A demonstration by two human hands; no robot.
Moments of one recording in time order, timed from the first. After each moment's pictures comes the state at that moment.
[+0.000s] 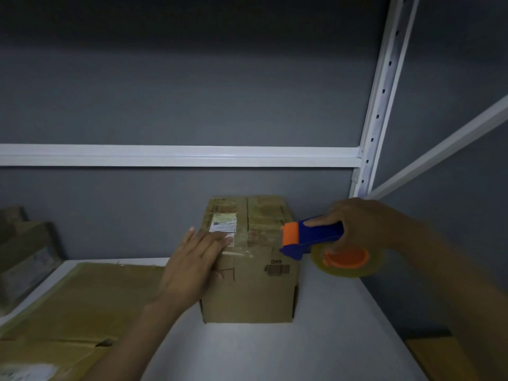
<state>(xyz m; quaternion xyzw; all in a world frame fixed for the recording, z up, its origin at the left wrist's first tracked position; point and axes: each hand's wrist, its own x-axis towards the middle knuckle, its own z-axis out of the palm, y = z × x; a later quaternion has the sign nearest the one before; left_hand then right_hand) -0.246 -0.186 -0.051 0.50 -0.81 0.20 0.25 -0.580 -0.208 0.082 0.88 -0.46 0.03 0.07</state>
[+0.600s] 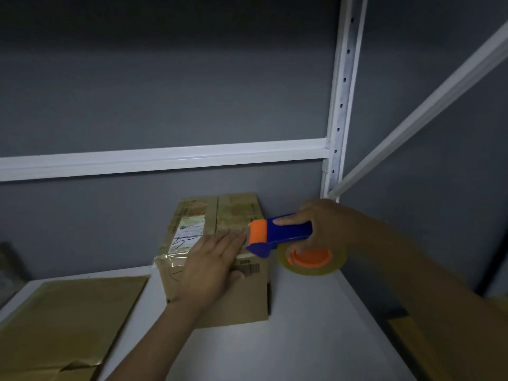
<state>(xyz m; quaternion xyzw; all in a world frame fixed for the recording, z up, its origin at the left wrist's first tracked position) -0.328 -0.215 -0.055 0.45 -0.82 0.24 0.26 -0.594 -0.218 0.057 0.89 -0.45 0.09 -0.02</state>
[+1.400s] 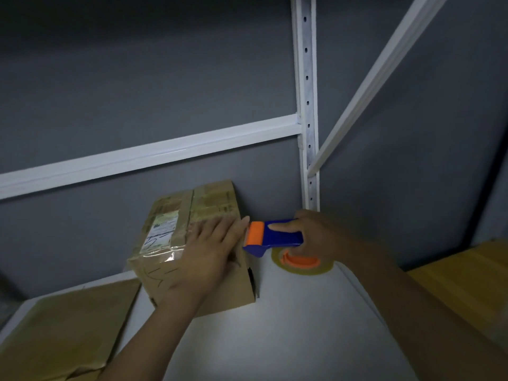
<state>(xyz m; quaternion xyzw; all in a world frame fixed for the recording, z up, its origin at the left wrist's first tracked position) -0.351 -0.214 -0.048 0.44 -0.84 0.27 0.17 -0.620 -0.208 -0.034 0.83 -0.52 0.18 -0.08</state>
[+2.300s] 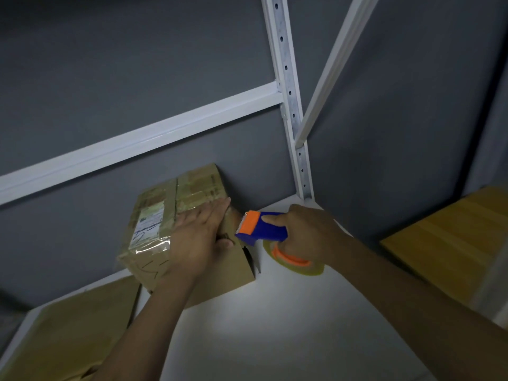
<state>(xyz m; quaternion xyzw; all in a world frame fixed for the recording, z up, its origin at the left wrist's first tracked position) -0.347 -0.222 -0.042 0.48 -0.84 0.20 0.15 -0.589 -0.169 -0.053 0.81 -0.57 0.17 -0.05</state>
